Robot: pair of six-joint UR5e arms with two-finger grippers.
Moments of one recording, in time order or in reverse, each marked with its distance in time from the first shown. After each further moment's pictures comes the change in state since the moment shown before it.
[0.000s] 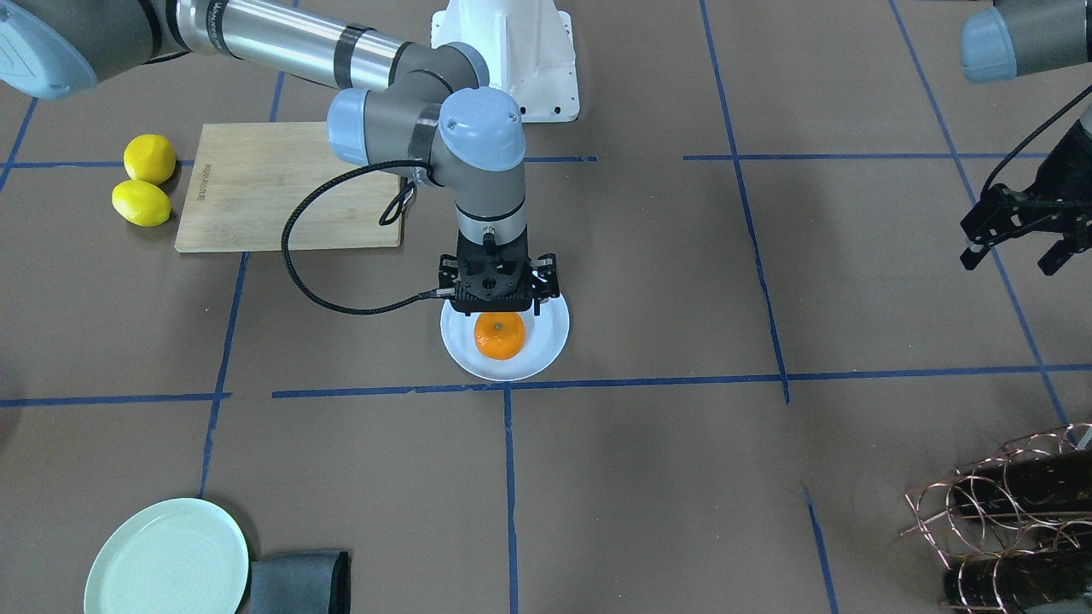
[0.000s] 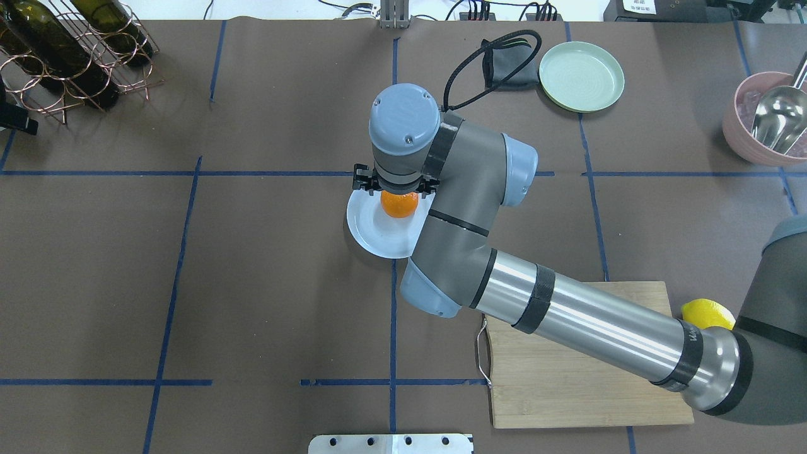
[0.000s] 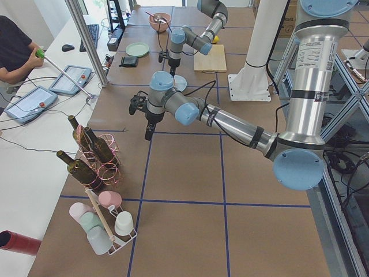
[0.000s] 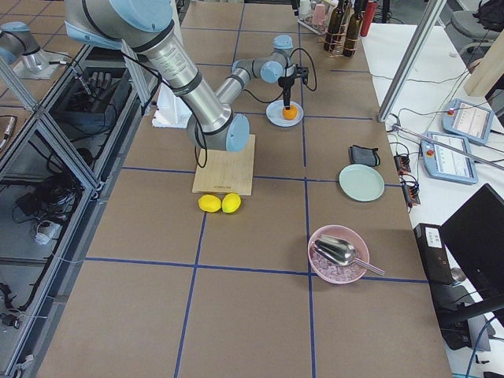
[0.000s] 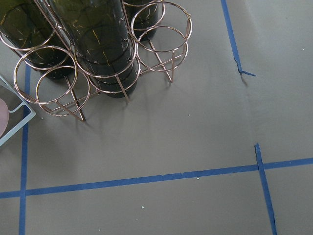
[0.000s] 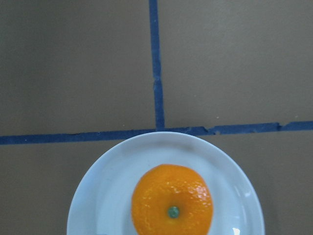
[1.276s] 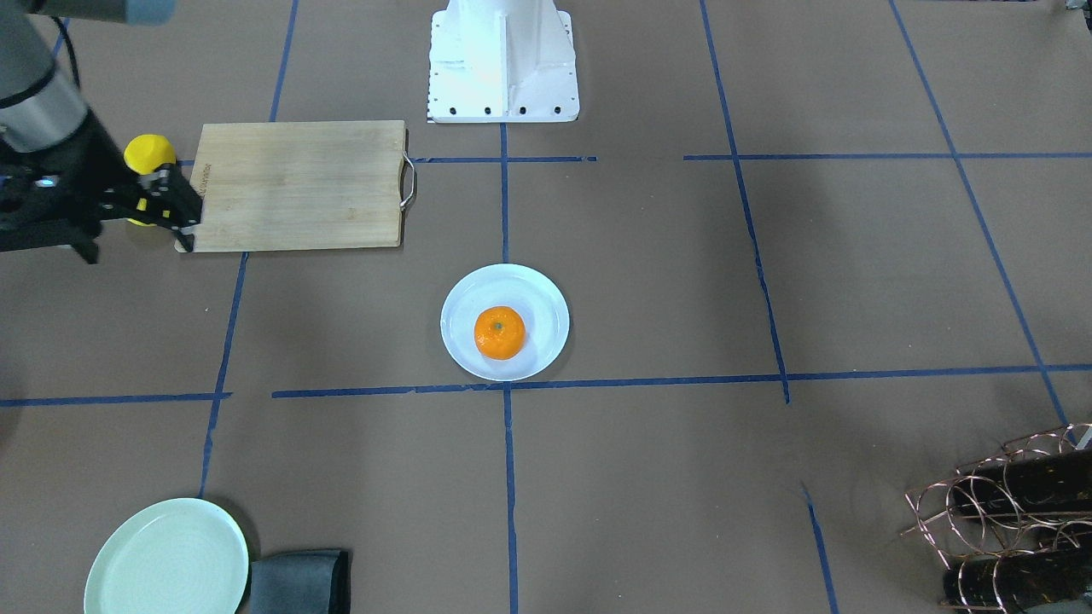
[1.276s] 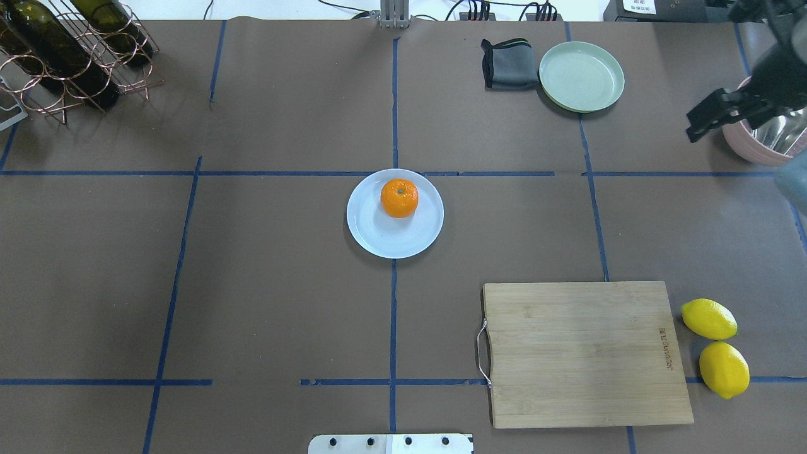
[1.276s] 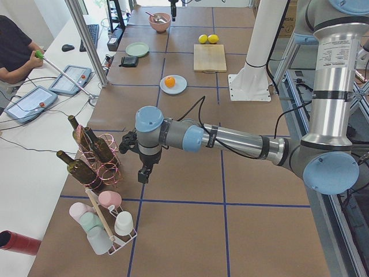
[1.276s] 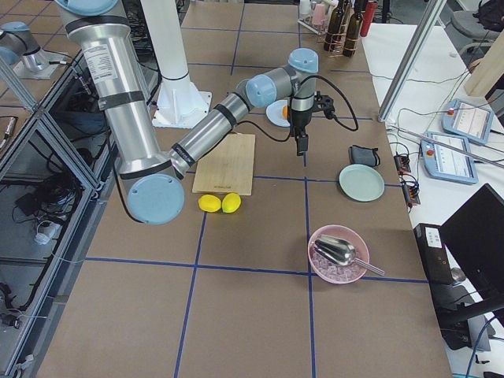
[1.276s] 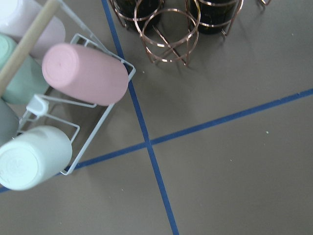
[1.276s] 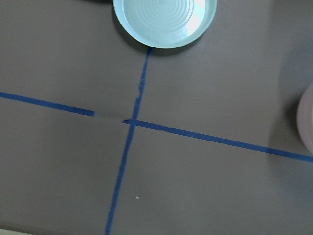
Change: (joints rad) left arm -0.295 0.074 0.136 0.282 -0.152 0.654; right arm 0.638 -0.665 0.579 -0.314 0.396 -0.940
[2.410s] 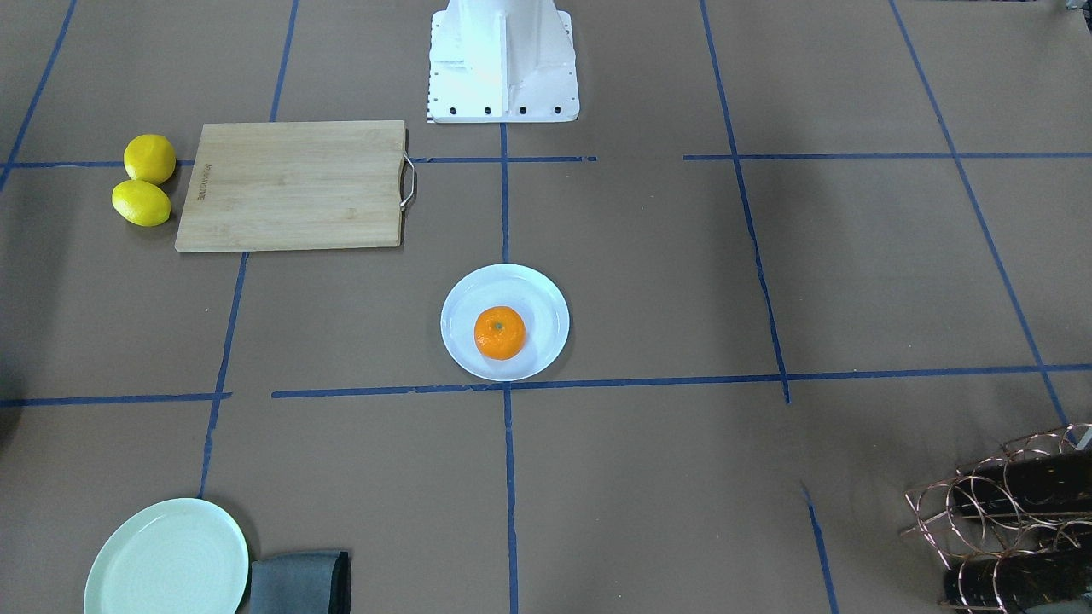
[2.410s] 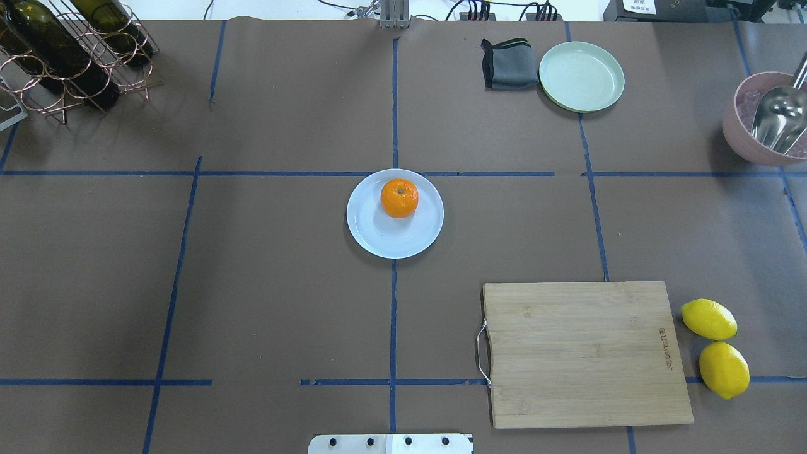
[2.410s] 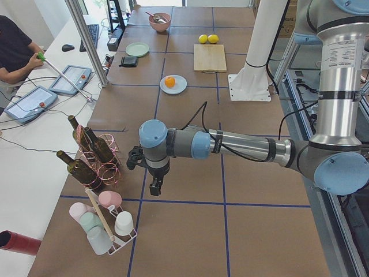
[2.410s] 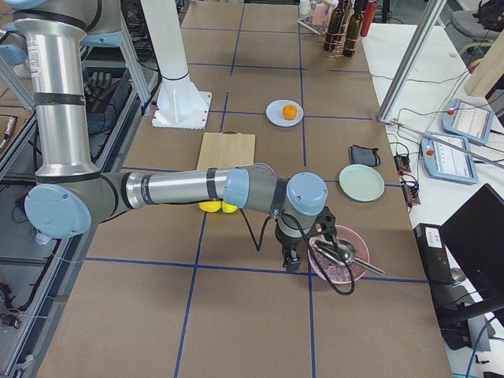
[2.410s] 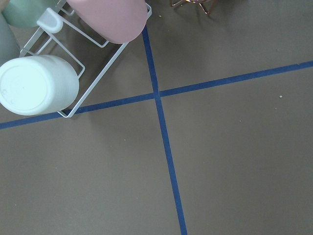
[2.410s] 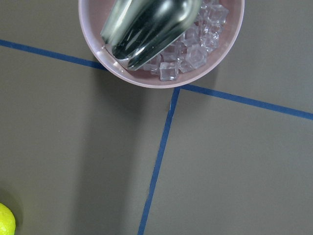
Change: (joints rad) left arm -0.021 0.034 0.017 0.047 -0.011 0.009; right arm 0.429 -0.197 -0.372 0.038 0.151 -0.657
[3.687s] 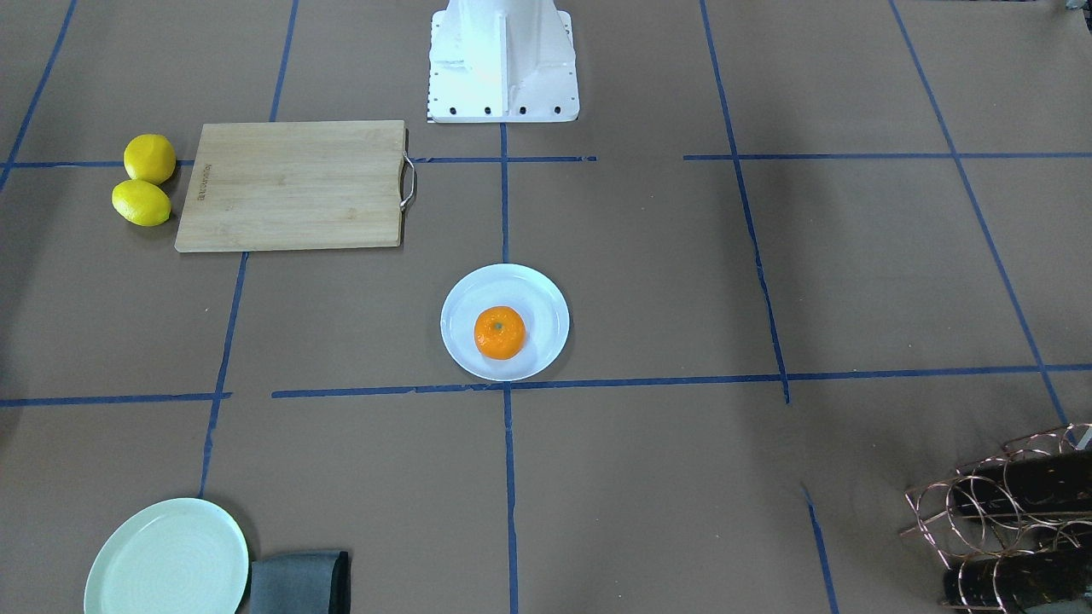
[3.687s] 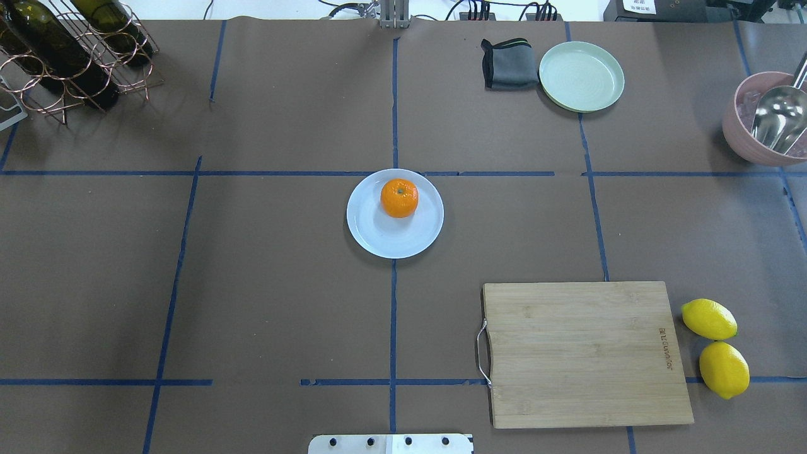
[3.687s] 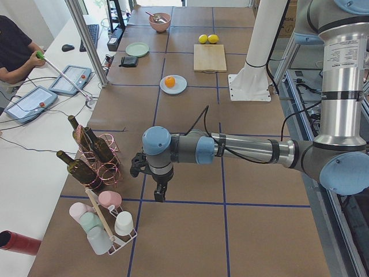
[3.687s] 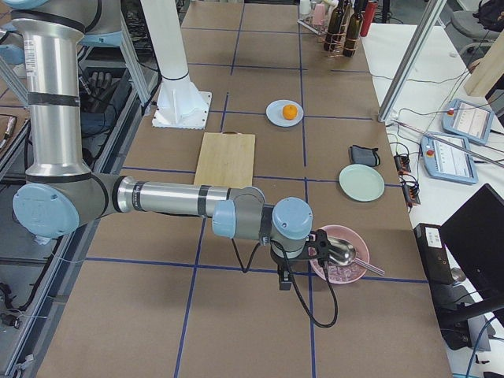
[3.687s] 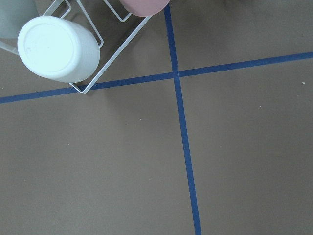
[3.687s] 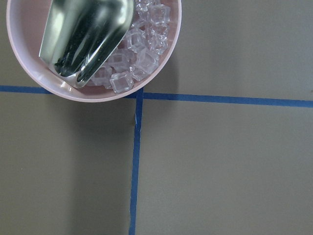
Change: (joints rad) left arm -0.038 0.036 0.008 0.004 -0.001 0.000; right arm -0.001 -0.048 -0.082 0.254 0.004 0.256
